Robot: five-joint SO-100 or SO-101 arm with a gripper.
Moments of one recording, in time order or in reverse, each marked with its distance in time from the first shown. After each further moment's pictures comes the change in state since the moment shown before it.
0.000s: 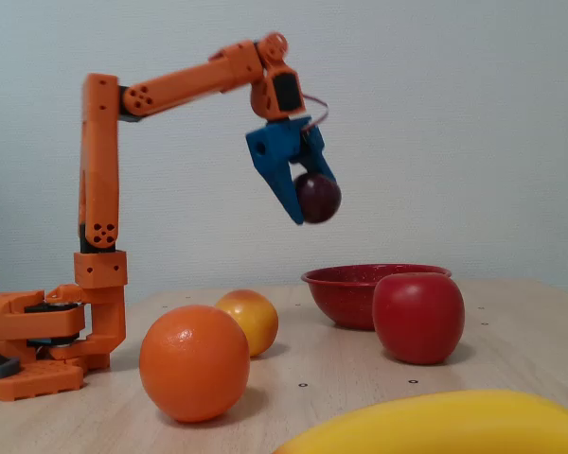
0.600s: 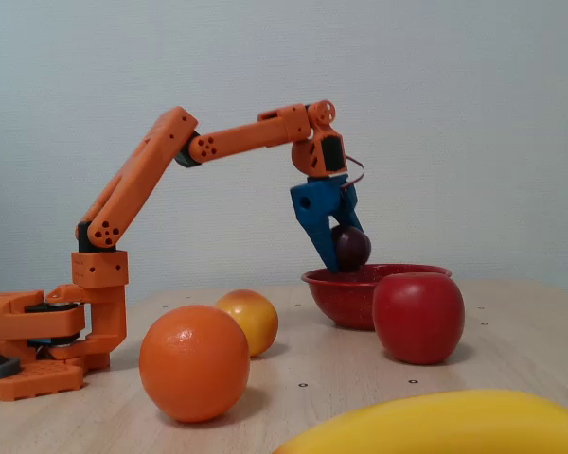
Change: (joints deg) arm -4.4 -32.9 -26.6 -3.9 -1.3
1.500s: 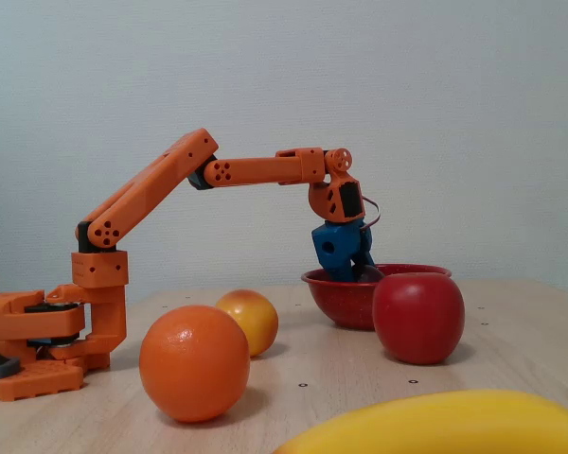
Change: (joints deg) arm 0.1 -11.2 -1.1 -12.8 -6.4
